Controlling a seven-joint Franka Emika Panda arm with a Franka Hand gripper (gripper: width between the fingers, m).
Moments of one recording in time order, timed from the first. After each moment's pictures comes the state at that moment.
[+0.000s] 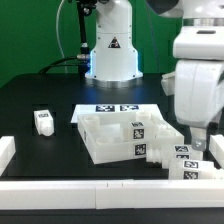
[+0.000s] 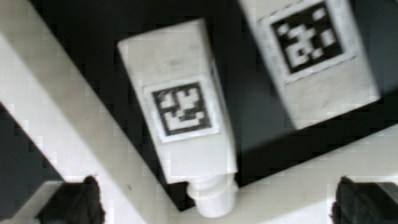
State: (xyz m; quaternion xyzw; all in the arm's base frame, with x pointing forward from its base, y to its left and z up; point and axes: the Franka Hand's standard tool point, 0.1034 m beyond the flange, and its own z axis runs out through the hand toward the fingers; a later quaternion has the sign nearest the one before) arm 0.620 0.098 0.057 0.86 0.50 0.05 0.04
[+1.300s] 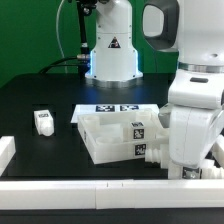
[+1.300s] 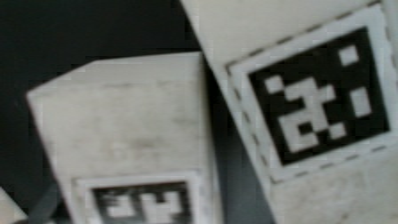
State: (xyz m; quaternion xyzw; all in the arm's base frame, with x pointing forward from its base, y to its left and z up) arm 0.604 0.097 0.007 0.87 0.50 0.03 0.02
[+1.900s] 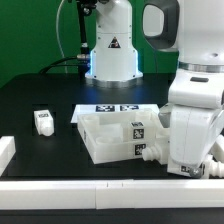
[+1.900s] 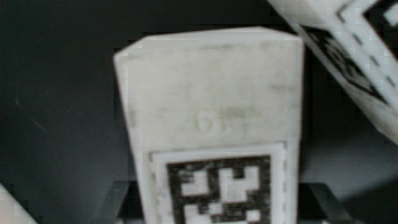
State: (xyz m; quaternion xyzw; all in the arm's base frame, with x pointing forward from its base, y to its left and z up) arm 0.606 0.097 0.020 0.86 0.50 0.02 0.03
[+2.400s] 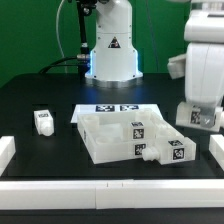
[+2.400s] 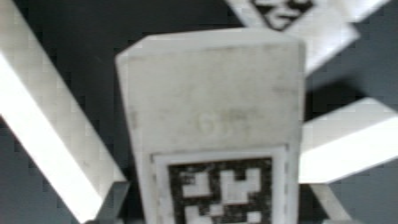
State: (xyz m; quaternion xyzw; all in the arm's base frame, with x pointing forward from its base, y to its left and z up) arm 0.580 0.118 0.092 0.85 0.52 0.02 0.04
